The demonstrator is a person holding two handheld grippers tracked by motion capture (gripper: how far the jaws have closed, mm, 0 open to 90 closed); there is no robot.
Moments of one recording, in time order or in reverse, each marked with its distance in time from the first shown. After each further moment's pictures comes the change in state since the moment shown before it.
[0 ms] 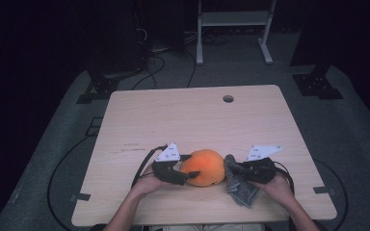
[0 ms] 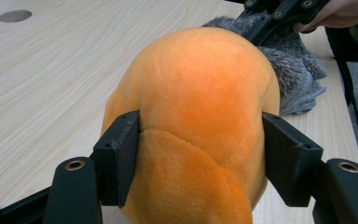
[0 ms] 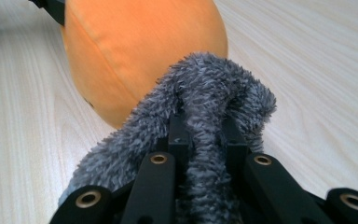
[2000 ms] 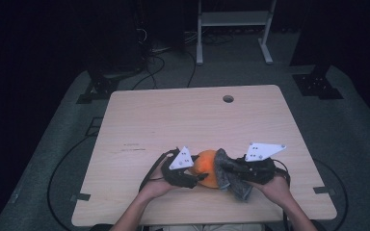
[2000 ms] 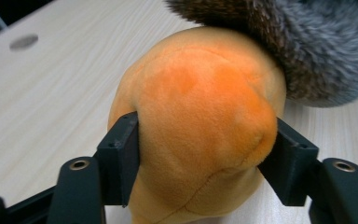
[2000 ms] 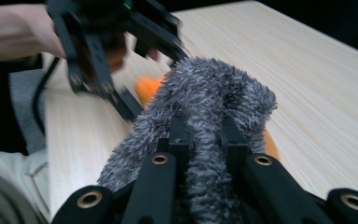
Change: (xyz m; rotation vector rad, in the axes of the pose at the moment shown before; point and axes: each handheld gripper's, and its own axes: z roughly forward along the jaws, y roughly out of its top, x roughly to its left) left arm -0.038 0.026 0.017 0.057 0.099 0.204; right arm 0.041 0.049 -0.025 -0.143 0.048 -0.132
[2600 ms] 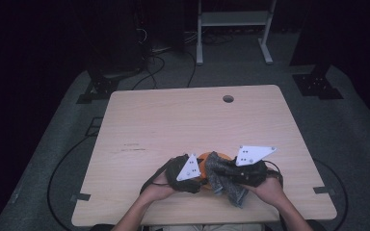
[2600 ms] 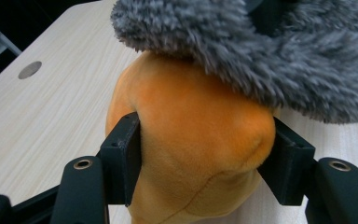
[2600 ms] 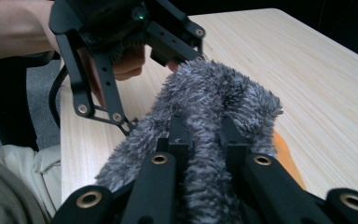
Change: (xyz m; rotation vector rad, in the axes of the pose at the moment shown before) left arm -0.009 0.004 0.000 0.029 0.009 0.096; right arm 0.009 0.008 0.012 0.009 0.039 -0.050
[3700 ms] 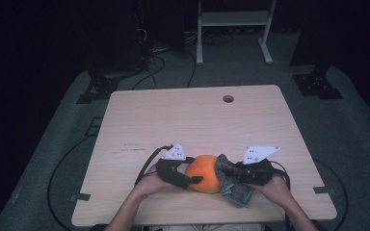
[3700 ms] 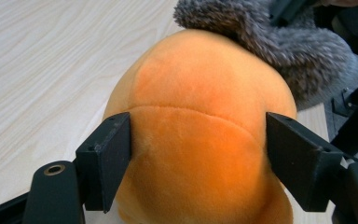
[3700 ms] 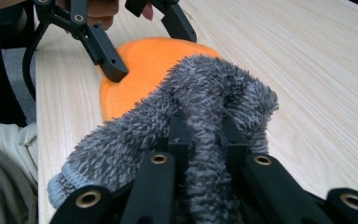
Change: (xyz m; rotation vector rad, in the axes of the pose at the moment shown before) left arm 0.034 -0.026 -0.005 -0.011 -0.188 -0.317; right arm -0.020 -0.034 -0.001 0.078 -0.014 0.066
